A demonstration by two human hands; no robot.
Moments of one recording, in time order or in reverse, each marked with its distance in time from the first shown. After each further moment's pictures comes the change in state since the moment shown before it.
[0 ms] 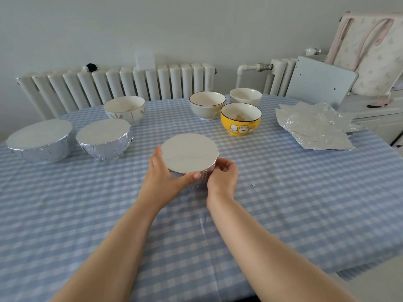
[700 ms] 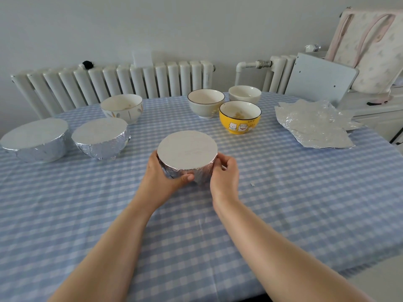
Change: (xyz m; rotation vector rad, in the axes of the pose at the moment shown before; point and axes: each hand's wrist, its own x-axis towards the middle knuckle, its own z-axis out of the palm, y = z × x) left_hand 0.011 -0.021 0.003 -0.192 -0.022 0.023; right_hand 0.009 -0.002 -0.017 -0.186 -0.158 -0.135
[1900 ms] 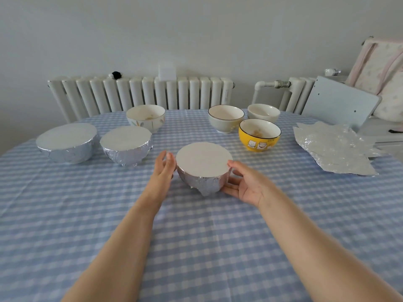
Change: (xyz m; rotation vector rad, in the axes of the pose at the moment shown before) left_hand 0.018 -0.002 -0.032 -0.370 -0.013 -0.177; right_hand 0.048 -0.037 -0.014 0.080 -0.417 0.464
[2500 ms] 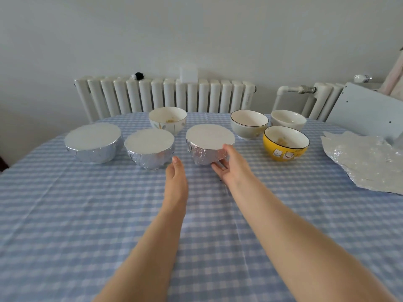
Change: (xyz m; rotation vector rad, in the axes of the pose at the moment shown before) left_hand 0.018 -0.004 -0.003 -0.165 0.375 -0.155; right_hand 0.059 -0.004 0.110 0.292 0.099 -0.107
